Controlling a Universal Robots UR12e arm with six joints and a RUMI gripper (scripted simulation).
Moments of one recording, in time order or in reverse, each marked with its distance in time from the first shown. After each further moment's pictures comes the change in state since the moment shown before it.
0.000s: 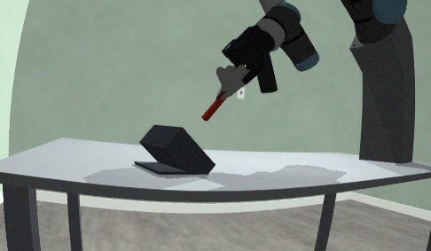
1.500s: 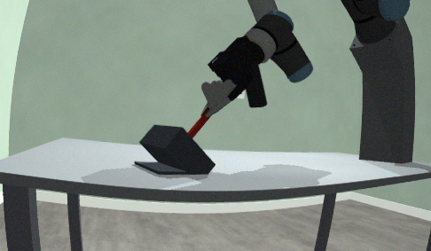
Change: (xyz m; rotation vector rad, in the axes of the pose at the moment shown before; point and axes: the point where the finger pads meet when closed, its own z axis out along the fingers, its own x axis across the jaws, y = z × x) arm -0.001 0.001 0.056 0.000 -0.001 0.002
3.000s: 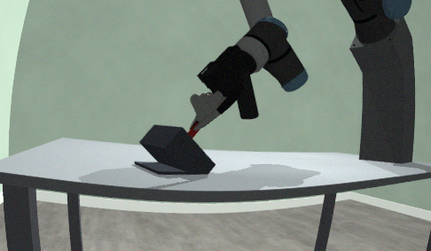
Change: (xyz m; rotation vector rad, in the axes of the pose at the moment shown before) arm 0.000 0.000 0.041 0.000 -0.001 0.000
